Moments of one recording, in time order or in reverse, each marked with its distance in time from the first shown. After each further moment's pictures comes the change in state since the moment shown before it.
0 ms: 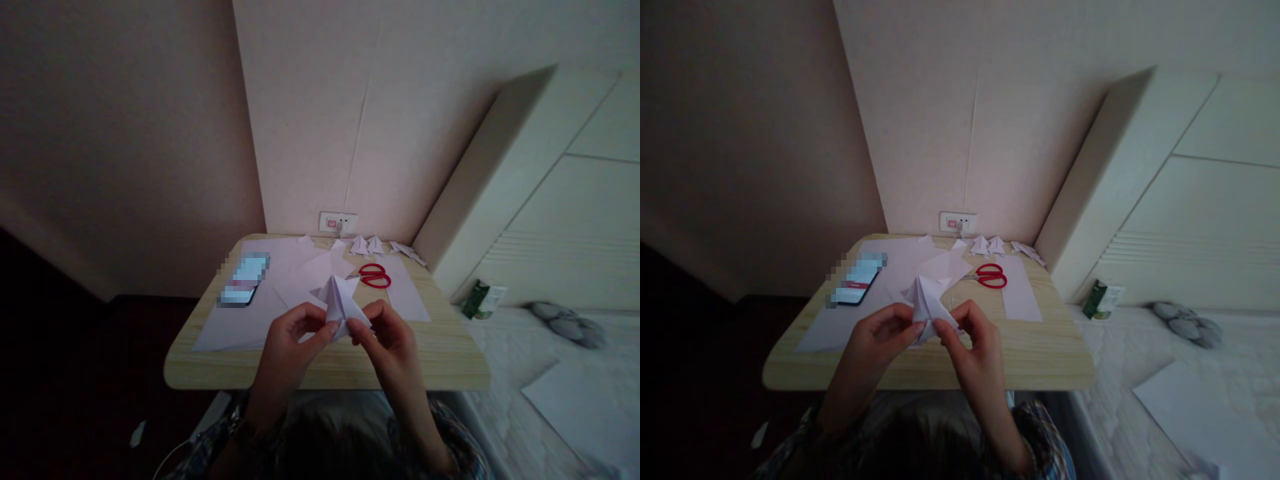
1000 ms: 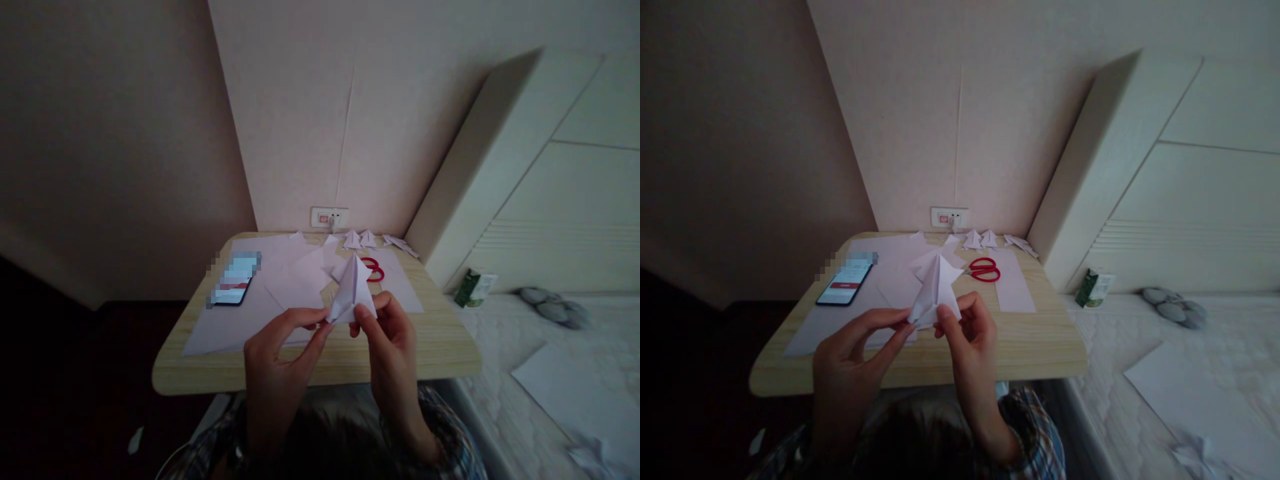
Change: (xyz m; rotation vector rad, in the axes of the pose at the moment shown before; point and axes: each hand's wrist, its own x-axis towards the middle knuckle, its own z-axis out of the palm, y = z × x) left_hand -0.023 0.002 0.007 0.418 0.221 0.467; right_hand -0.008 0.003 0.009 0.286 0.165 -0.010
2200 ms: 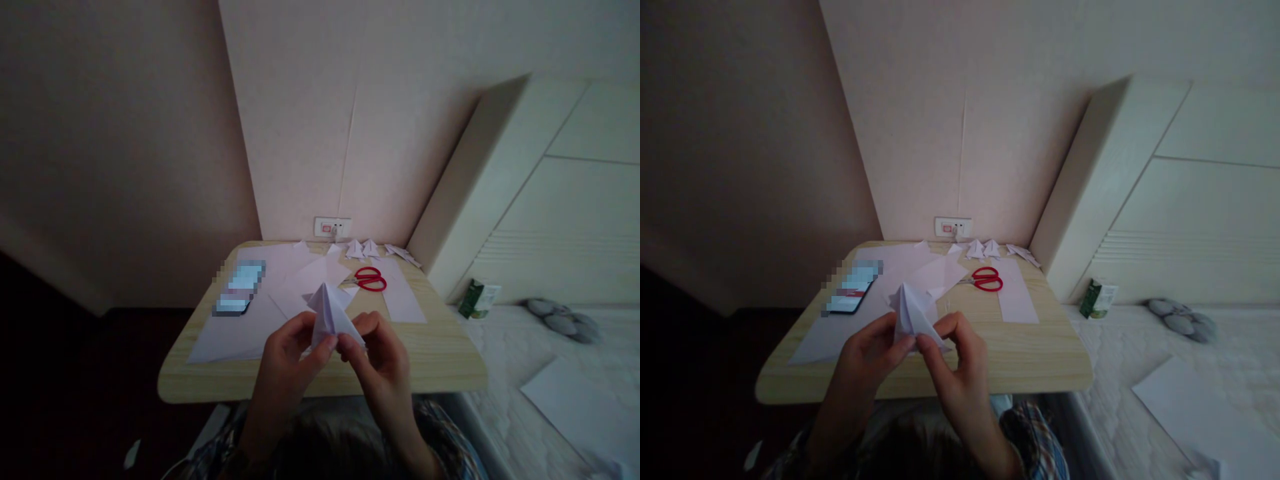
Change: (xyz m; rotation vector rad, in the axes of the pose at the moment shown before) left_hand 0.007 -0.001 0.004 -0.440 -0.178 -0.441; right_hand -0.009 0.001 0.001 -0.192 -0.151 -0.137
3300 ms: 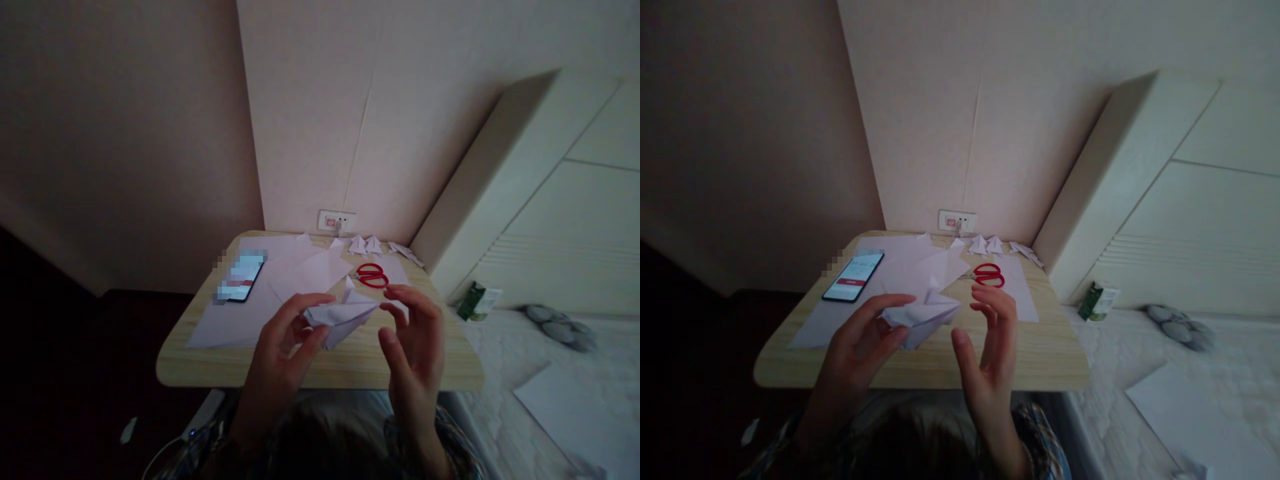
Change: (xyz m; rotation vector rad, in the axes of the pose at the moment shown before) left_hand -0.006 0.007 -0.003 -0.018 0.020 0.224; right_hand 0.009 0.002 -0.018 -0.076 0.133 -0.341
